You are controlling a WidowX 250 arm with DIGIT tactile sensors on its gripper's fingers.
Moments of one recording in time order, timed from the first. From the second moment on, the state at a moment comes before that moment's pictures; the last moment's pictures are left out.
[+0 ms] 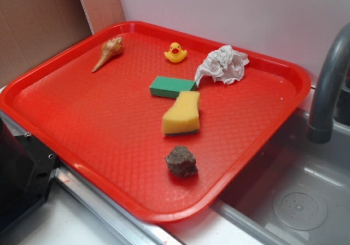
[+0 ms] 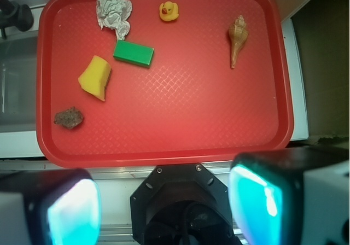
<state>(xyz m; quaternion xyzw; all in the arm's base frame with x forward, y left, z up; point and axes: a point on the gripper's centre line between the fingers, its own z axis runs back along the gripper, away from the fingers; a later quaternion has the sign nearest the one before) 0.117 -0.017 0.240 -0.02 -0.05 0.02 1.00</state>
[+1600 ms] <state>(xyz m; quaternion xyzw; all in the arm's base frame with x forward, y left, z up) 0.310 -0.067 0.070 0.00 -0.07 -0.03 1.00</state>
